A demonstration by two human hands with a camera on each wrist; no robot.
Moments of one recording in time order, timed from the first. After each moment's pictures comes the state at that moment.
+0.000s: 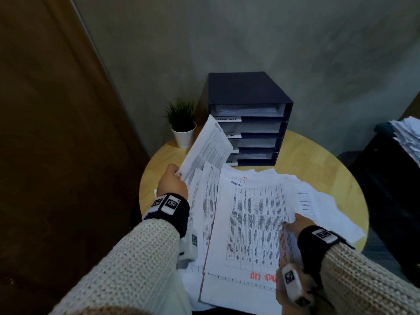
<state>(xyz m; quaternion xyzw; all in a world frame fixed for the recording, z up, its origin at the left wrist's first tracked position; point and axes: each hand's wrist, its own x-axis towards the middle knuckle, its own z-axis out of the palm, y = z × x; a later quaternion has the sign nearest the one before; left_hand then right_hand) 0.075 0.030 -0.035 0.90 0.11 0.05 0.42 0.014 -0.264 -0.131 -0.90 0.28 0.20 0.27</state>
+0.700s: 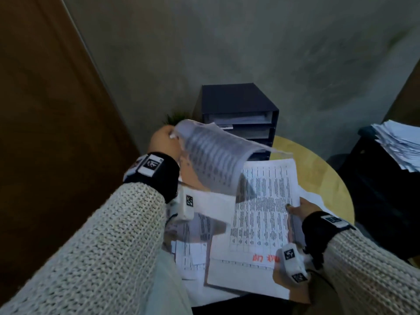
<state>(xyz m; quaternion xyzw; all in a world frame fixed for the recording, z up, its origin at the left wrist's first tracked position) 0.096 0.029 0.065 0.90 0.00 0.14 0.40 0.003 -0.285 -0.089 -0.87 0.30 0.10 0.37</state>
